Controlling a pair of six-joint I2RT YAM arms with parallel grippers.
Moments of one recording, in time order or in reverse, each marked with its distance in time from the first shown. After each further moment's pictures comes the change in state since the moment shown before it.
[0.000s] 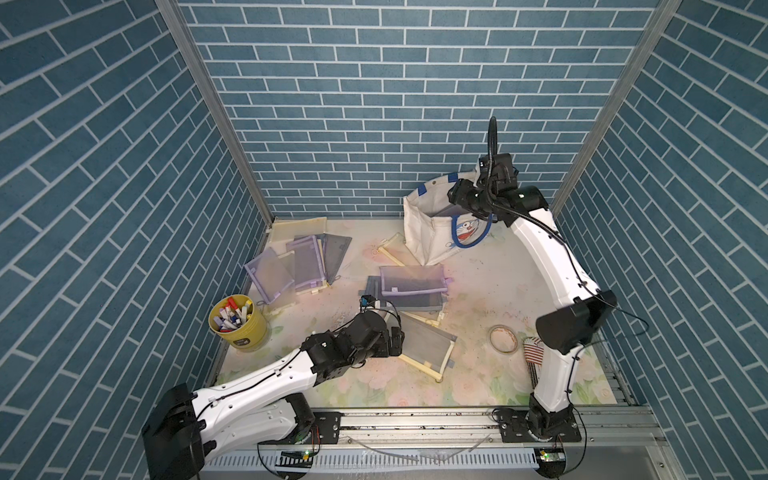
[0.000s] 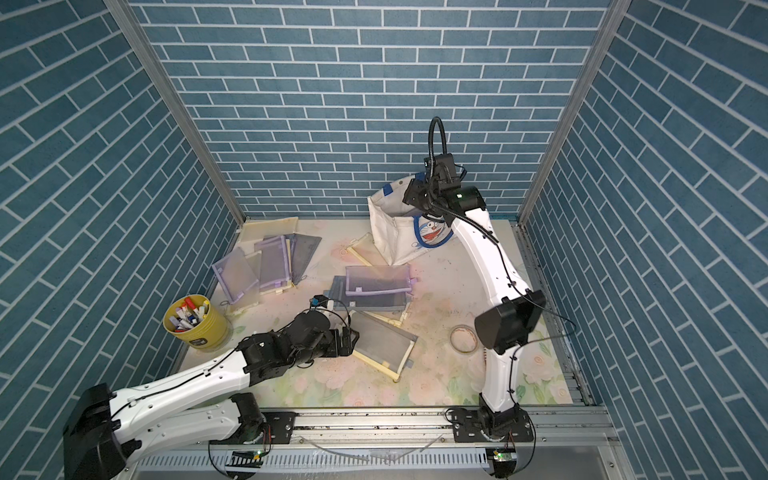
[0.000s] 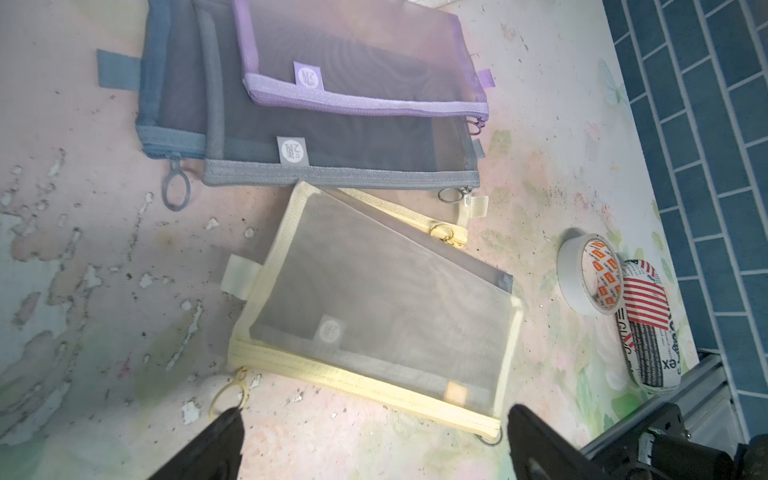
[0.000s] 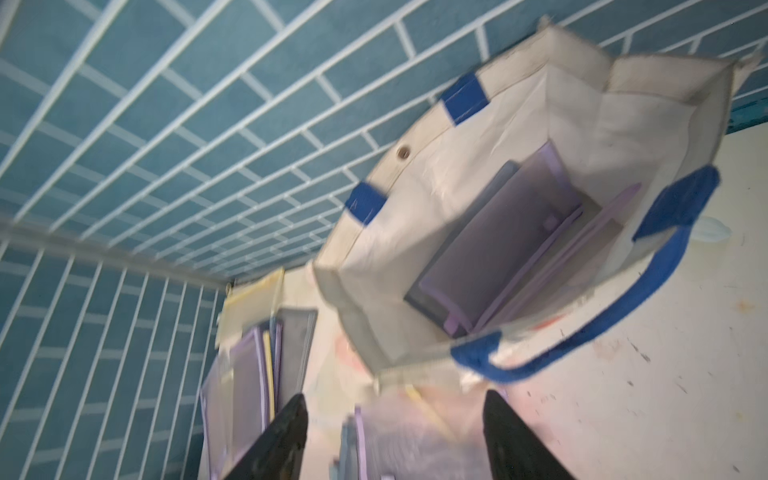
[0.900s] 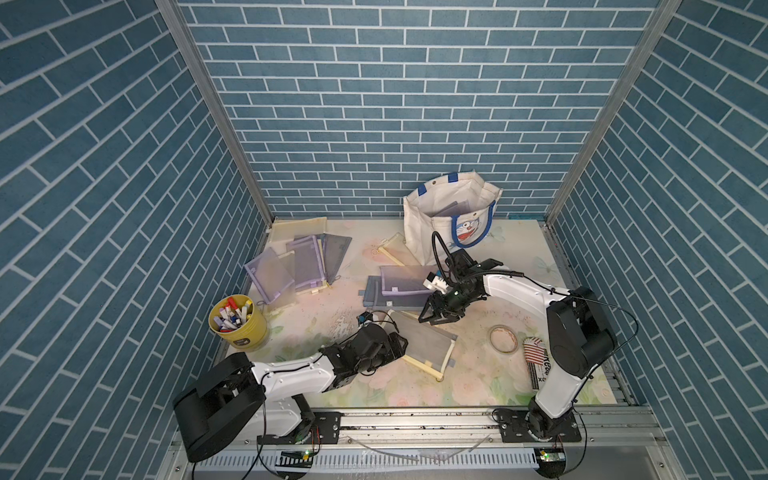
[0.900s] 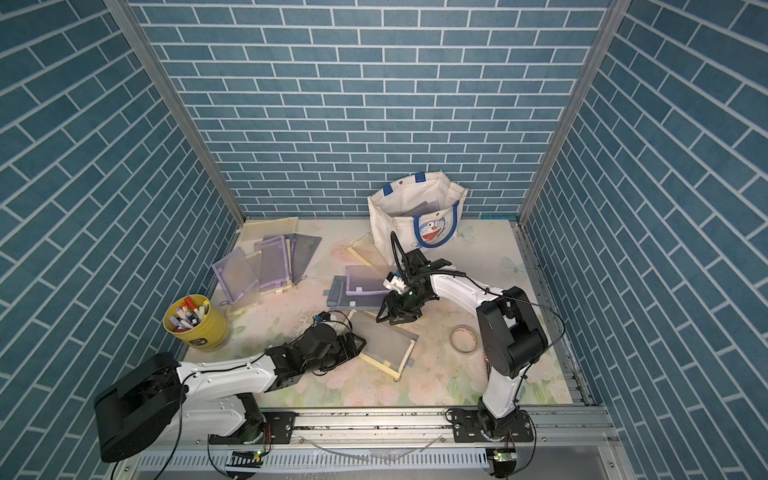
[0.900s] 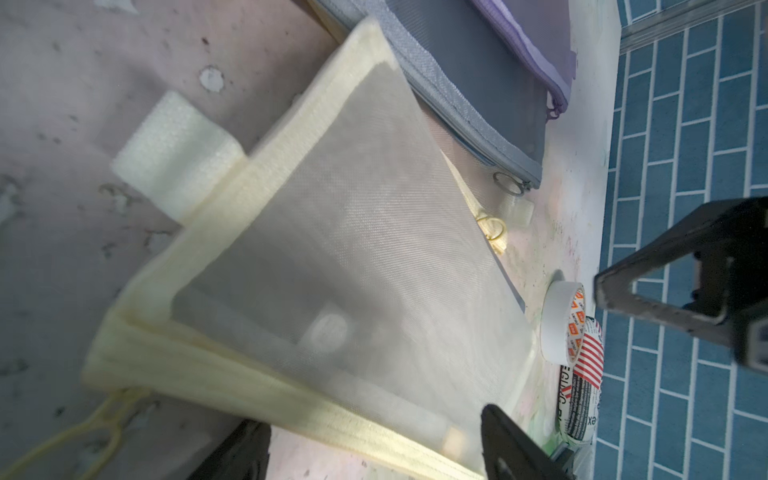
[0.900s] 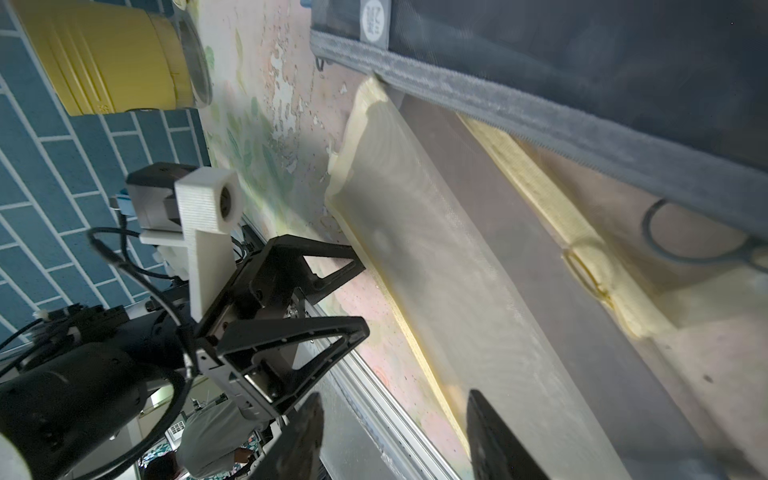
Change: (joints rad) left arm 0.033 0.233 -0.273 0.588 0.122 -0.364; right arm 0.128 -0.056 -0.898 0.097 -0.721 -0.250
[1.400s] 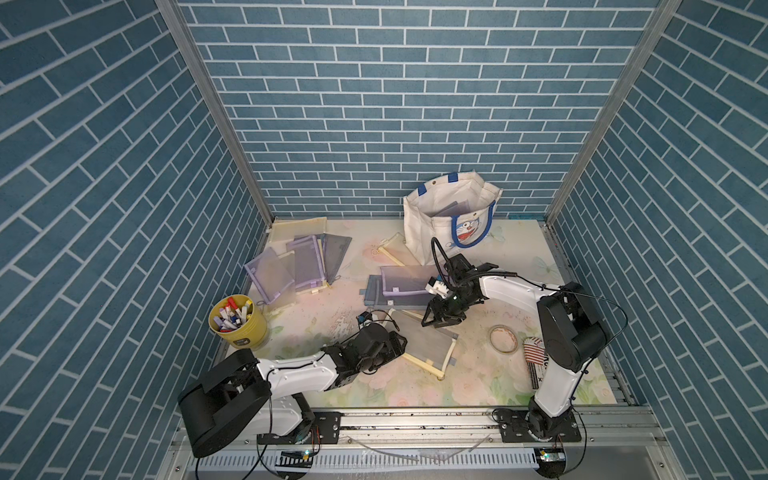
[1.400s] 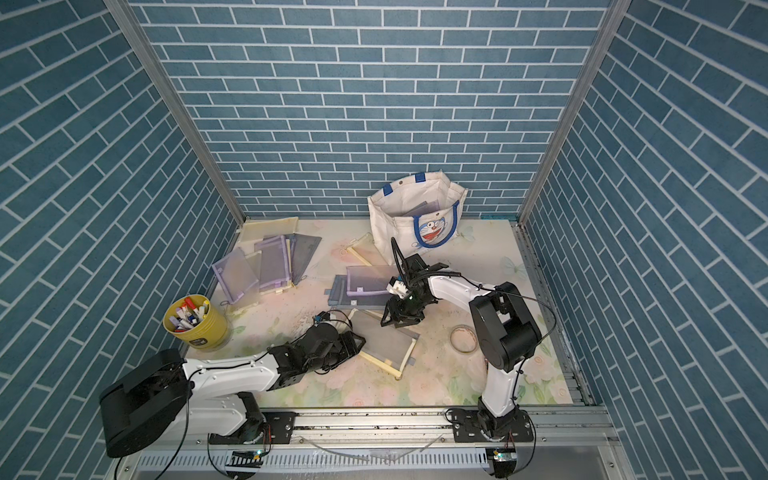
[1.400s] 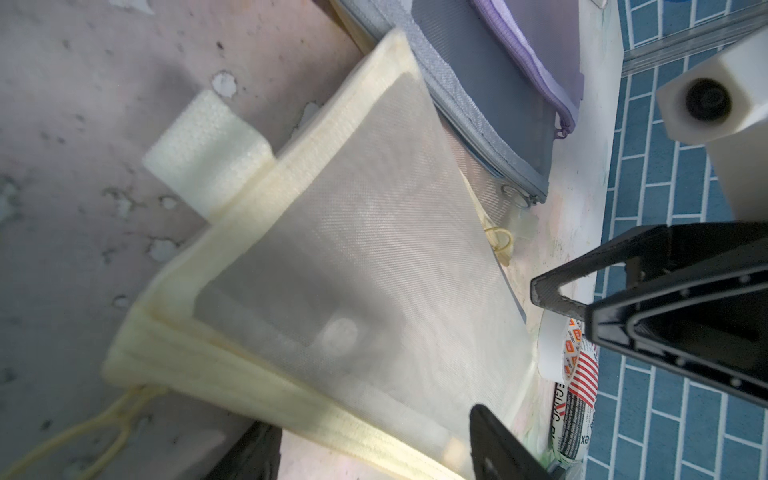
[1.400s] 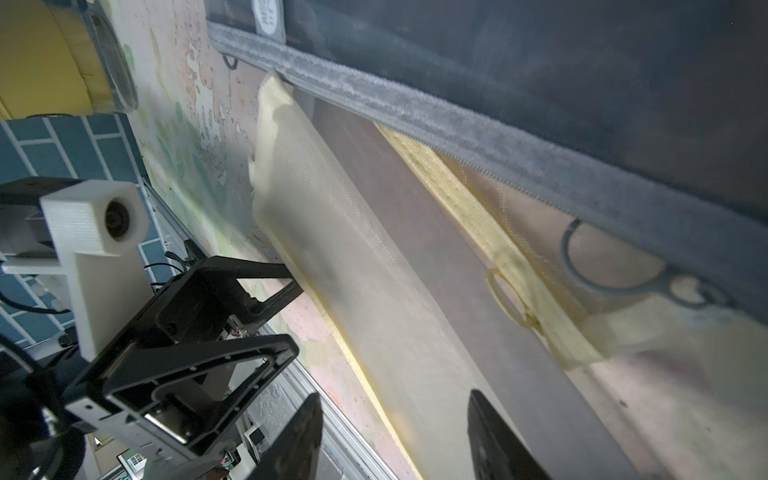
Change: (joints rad) left arm 0.000 0.024 0.004 0.019 -0.023 -0.039; right arm 0.001 0.043 -0.039 0.055 0.096 -0.031
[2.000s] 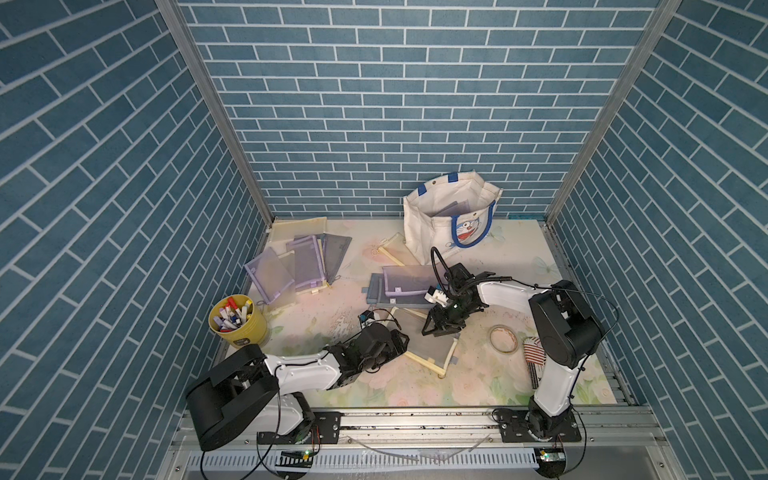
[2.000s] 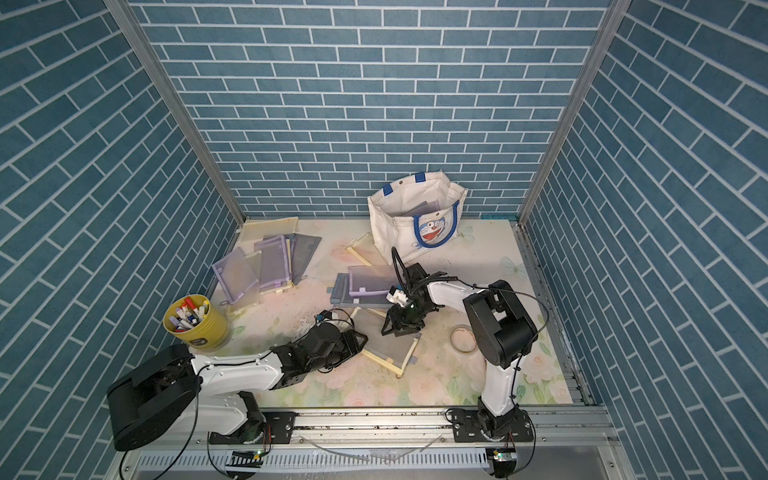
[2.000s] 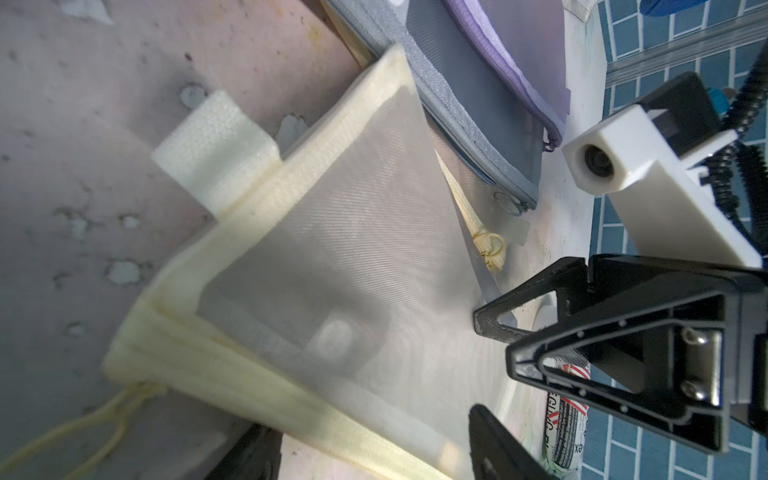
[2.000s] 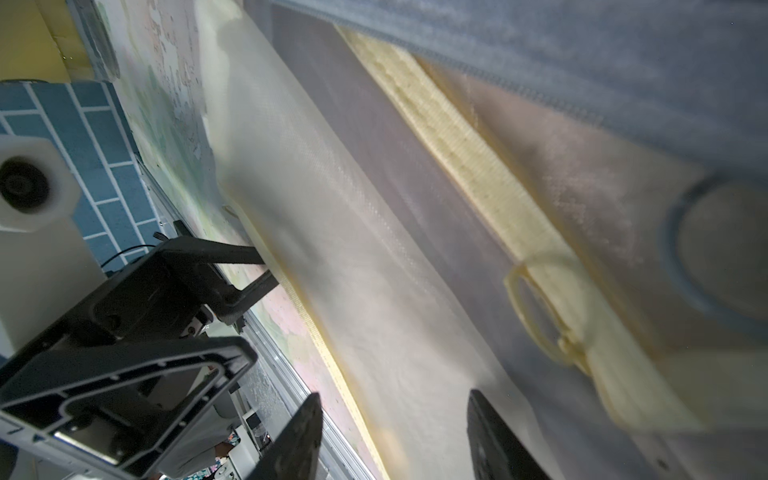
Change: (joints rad) left arm -0.012 0.043 0.003 0.066 -0.018 -0.009; right arm -0.001 0.018 -0.078 0.056 -0.028 -0.048
